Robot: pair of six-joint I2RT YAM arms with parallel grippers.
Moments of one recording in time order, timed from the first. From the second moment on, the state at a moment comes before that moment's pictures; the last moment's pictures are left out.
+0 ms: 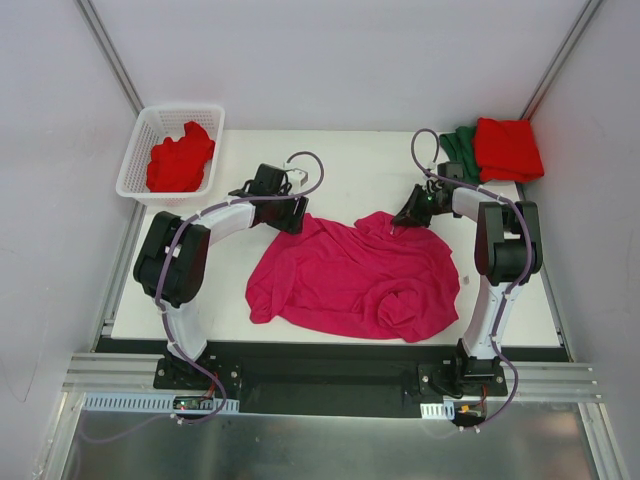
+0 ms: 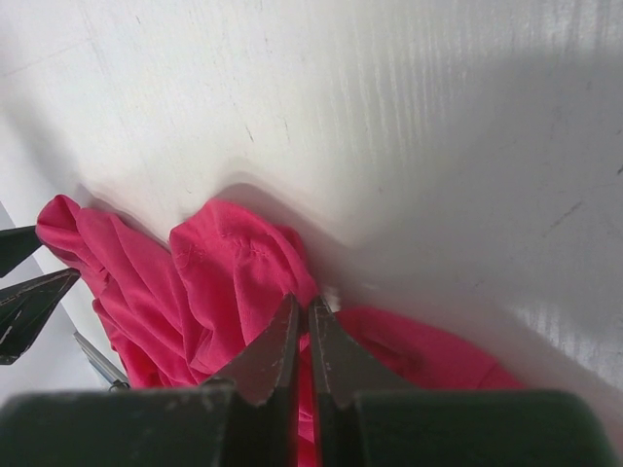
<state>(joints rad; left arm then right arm) -0.40 1.85 1.19 -0.25 0.23 0.00 0.06 2.04 1.31 -0.35 -0.58 0.48</state>
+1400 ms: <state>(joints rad) -0.38 1.86 1.25 -0.25 0.23 -0.02 0.06 2.04 1.31 -0.35 -0.59 0.48</state>
